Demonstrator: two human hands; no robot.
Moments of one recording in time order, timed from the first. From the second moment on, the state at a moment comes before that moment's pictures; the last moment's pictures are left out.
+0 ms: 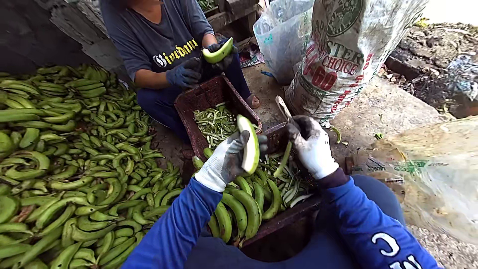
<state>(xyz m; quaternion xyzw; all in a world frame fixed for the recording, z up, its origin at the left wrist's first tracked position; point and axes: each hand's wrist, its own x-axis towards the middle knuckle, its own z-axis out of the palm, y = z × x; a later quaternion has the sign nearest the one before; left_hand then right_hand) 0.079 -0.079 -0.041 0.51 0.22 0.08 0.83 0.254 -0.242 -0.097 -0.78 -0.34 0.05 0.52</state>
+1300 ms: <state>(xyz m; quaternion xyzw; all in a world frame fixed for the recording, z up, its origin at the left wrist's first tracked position) 0.086 -0.083 -0.046 0.48 0.33 0.27 0.77 0.212 -0.243 -0.105 -0.73 -0.50 -0.01 0.47</state>
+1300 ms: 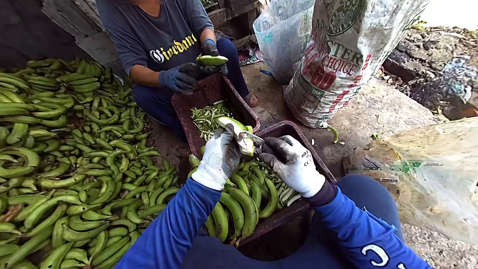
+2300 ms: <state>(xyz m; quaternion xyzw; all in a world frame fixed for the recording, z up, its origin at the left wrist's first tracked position) 0.079 -0.075 -0.048 0.37 0.26 0.22 0.86 0.224 -0.242 -0.112 -0.67 -0.57 0.01 0.48</state>
